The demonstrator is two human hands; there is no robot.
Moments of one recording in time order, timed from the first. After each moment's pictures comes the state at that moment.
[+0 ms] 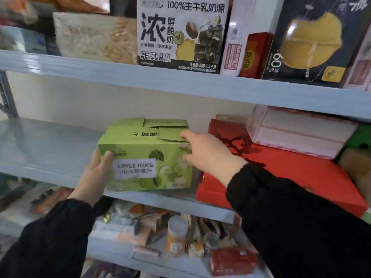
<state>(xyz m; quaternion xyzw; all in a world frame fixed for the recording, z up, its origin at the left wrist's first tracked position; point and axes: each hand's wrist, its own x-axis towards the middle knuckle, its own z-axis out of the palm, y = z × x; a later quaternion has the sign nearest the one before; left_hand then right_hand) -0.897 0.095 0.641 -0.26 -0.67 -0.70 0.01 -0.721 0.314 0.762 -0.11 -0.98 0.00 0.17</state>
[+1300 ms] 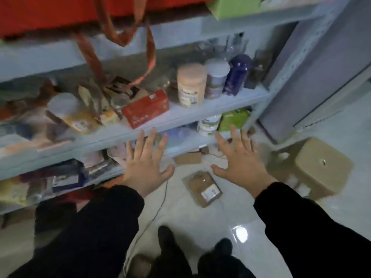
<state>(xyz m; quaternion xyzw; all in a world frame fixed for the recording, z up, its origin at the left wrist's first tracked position) -0.558 0.231 0.351 -0.64 -0.76 -0.07 -0.03 -0.296 0.353 0.377 -0.47 -0.87 0.10 -0.04</state>
